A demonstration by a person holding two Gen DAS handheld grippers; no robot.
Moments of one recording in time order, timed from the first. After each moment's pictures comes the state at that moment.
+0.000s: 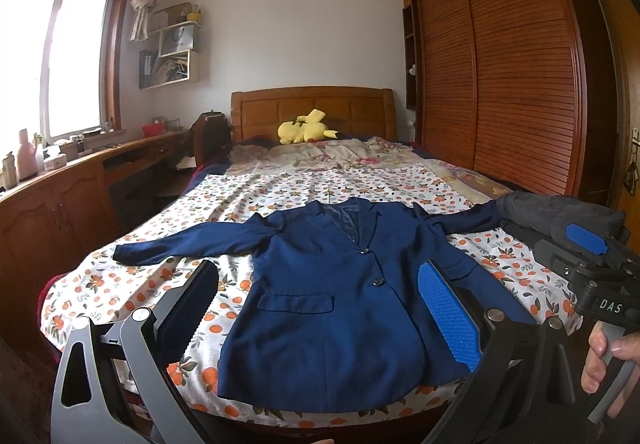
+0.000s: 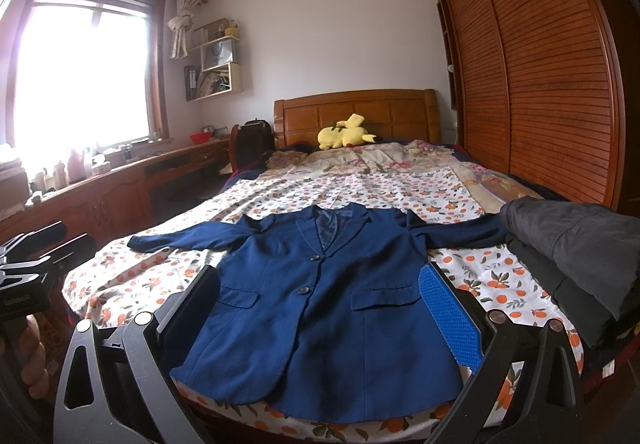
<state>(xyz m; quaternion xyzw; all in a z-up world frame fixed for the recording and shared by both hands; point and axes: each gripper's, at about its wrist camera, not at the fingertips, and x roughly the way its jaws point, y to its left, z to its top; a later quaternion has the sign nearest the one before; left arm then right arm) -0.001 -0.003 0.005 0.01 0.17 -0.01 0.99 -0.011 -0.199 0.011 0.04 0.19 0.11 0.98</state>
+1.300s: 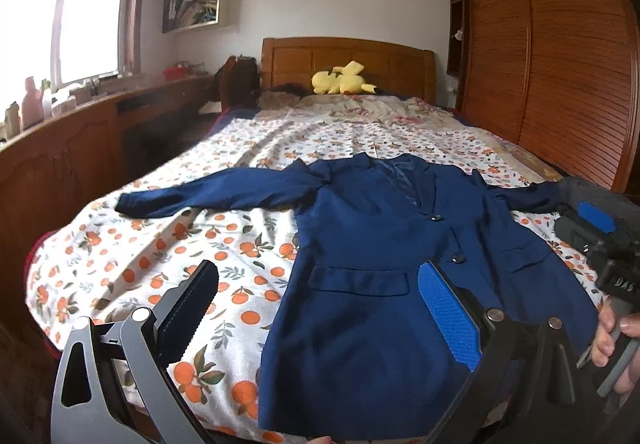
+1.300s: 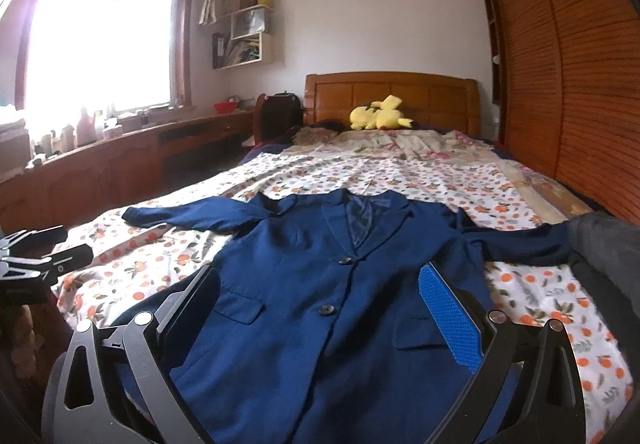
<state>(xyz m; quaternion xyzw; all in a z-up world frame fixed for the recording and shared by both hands) 0.107 0.099 -0.071 -0.03 0.25 0.03 0.97 0.111 -0.134 -0.052 -0.01 0.22 0.17 0.96</state>
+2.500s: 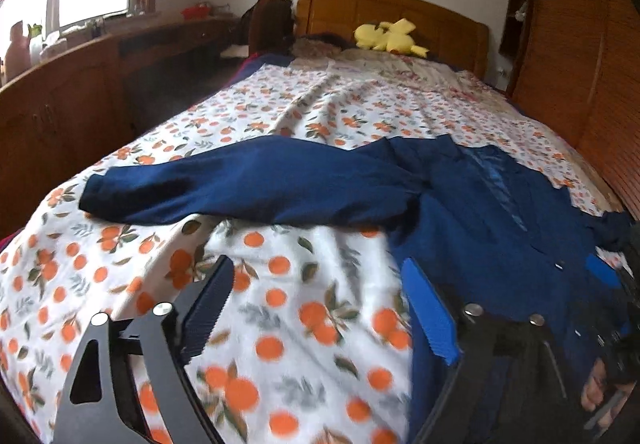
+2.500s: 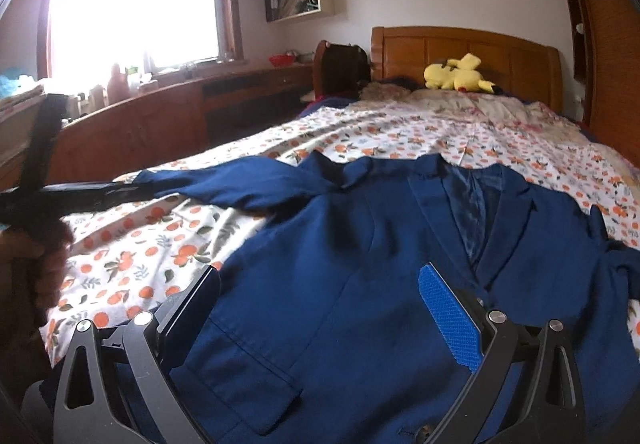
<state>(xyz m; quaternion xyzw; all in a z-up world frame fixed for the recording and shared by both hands) 0.321 0.234 -0.134 -0.07 0.34 0.08 0.94 0.261 -0.036 -0.130 -0.03 0.28 0.28 0.92</state>
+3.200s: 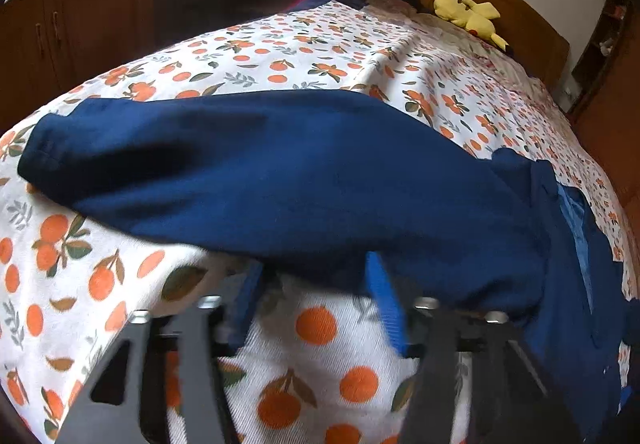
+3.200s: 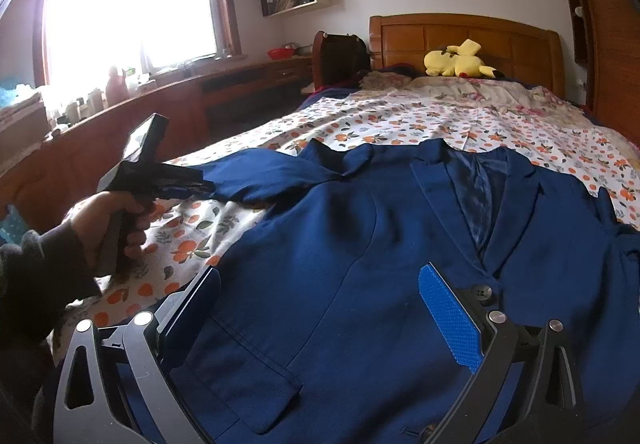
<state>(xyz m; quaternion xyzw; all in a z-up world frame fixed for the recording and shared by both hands) 0.447 0.340 -0.205 -0.19 0.42 0.14 0.88 0.268 -0.041 -0.134 -0.01 0.30 0.29 0.91</state>
